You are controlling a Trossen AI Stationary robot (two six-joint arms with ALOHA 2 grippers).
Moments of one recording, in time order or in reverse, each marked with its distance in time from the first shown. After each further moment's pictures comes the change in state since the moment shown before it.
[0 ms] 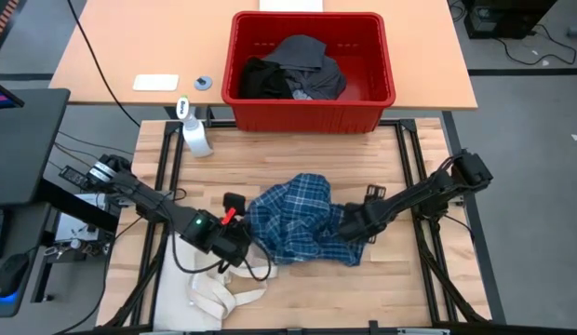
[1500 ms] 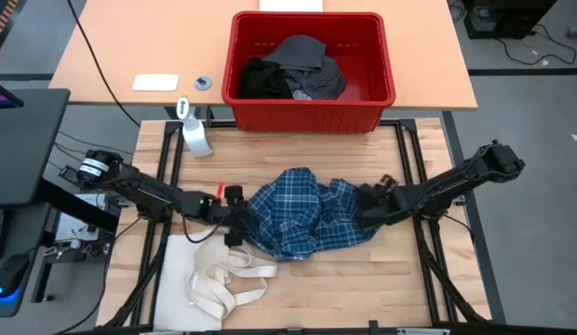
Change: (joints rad) left arm 0.251 -0.121 -0.527 0.693 0.258 0.069; right arm -0.046 -0.334 -0.225 0.310 0.230 0.205
